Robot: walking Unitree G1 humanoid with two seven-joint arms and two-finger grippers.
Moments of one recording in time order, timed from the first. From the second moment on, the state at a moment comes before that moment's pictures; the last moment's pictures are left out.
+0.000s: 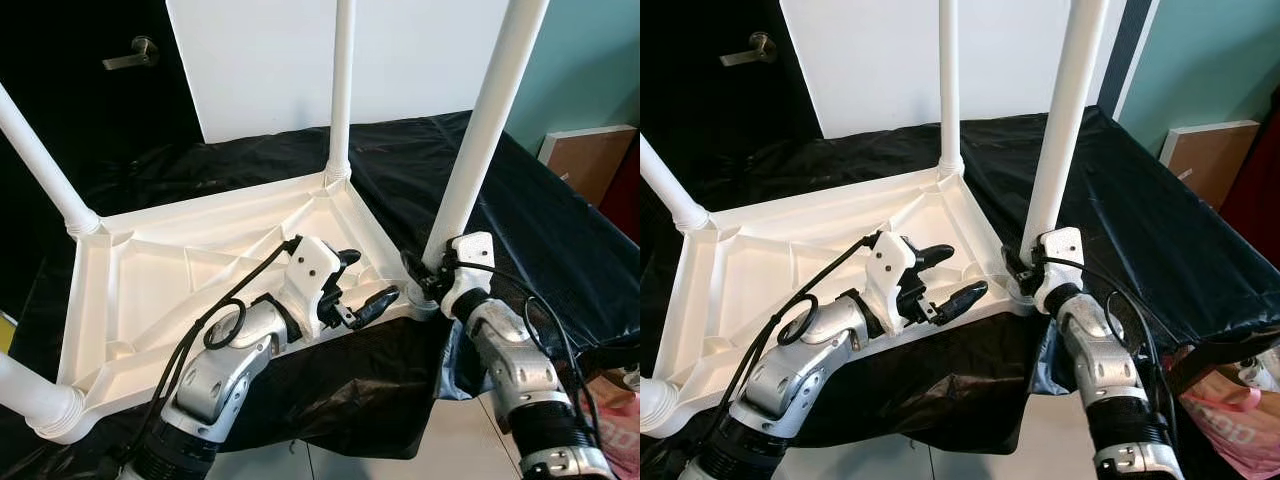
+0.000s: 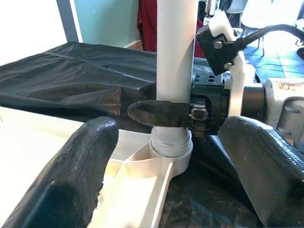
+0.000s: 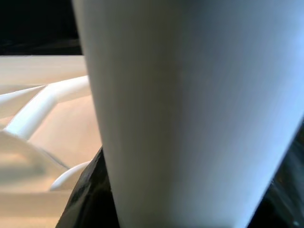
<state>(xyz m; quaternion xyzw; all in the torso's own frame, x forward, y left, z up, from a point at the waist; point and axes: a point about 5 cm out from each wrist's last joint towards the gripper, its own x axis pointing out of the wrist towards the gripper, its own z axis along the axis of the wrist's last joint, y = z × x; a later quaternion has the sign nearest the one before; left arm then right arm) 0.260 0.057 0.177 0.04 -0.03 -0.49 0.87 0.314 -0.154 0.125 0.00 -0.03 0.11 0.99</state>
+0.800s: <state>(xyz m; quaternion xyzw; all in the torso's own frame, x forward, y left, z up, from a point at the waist) 0.264 0.063 0.180 0.04 -0.04 -0.47 0.88 0.309 -0.132 0.124 0.03 -0.03 -0.06 1.00</state>
